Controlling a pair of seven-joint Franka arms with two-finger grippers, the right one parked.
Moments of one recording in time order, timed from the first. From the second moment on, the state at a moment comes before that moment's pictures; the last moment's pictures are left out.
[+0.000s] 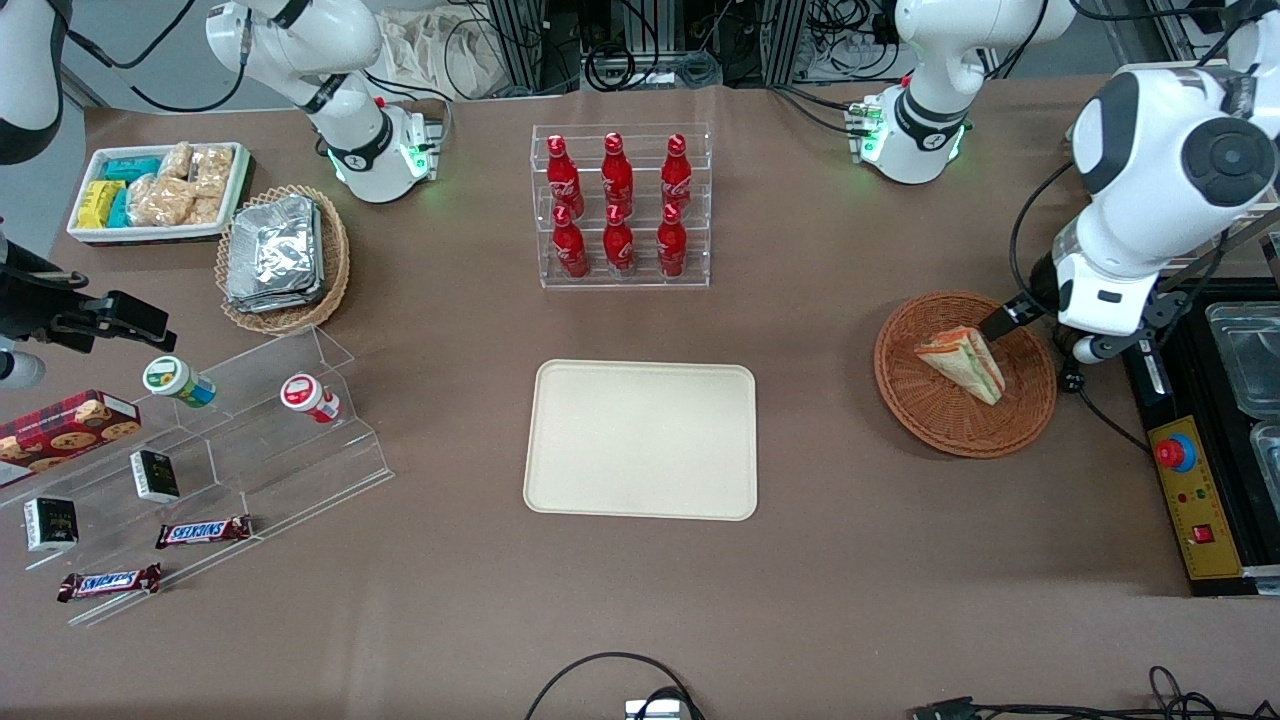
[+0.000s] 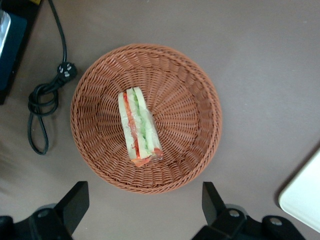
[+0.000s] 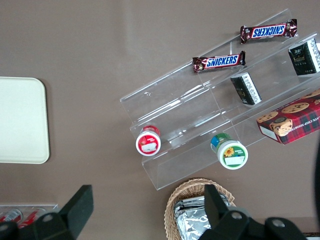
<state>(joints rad) -0.05 -0.13 -0.04 -2.19 0.04 1.98 -0.62</state>
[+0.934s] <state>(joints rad) -0.05 -0.10 -0.04 -2.51 0.09 2.42 -0.89</state>
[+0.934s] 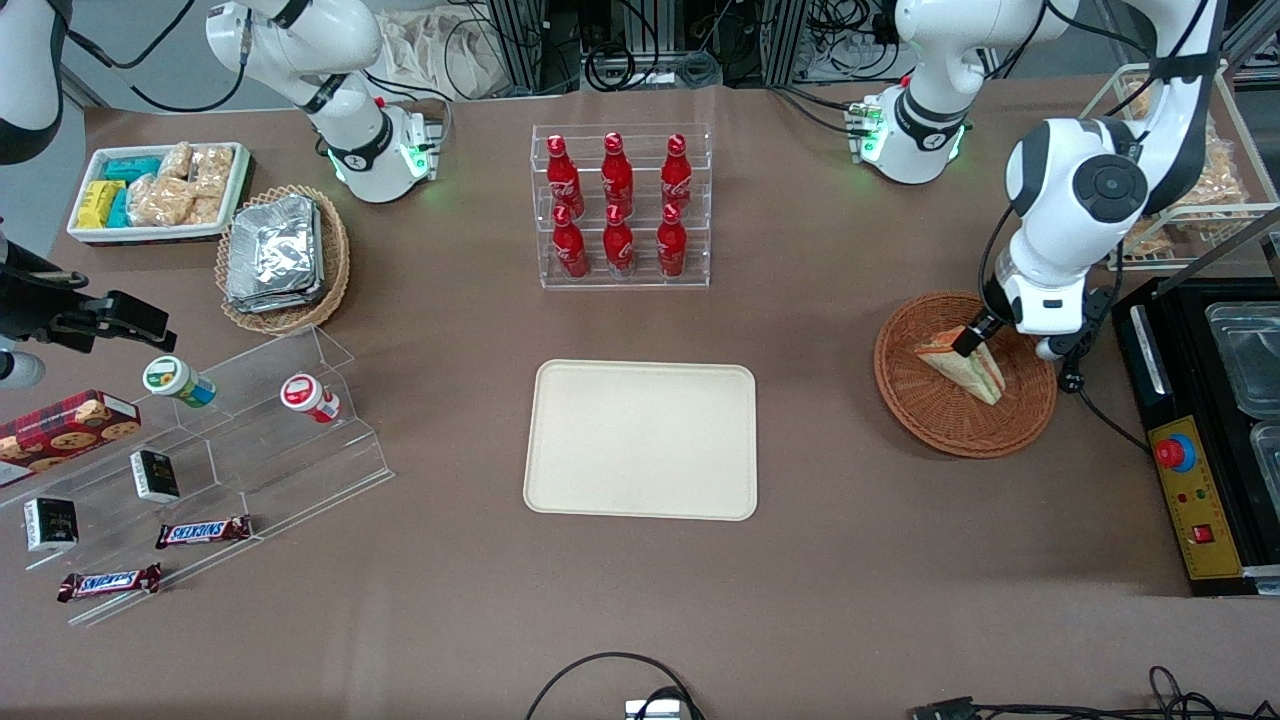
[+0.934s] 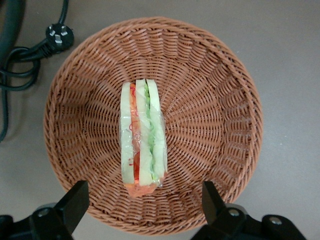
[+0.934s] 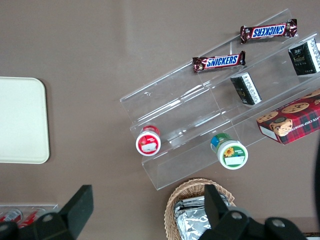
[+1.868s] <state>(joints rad) -0.01 0.04 -0.03 -2.57 0.09 2.64 -0.90</state>
